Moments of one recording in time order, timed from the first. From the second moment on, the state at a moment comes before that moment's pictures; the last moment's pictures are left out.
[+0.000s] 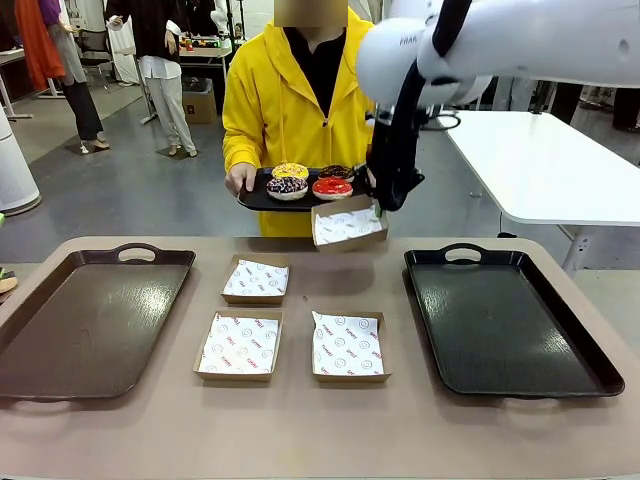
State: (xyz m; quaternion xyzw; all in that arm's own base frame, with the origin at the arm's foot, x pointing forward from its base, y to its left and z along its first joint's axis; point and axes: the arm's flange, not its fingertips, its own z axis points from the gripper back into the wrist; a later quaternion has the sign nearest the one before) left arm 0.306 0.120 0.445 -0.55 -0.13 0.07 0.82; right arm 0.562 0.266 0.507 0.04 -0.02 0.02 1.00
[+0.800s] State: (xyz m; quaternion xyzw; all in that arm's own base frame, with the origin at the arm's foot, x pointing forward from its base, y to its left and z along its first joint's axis) left arm 0.306 0.120 0.445 -0.55 -0.13 0.07 0.82; right arm 0.574 0.270 0.536 0.04 -0.01 0.03 1.00
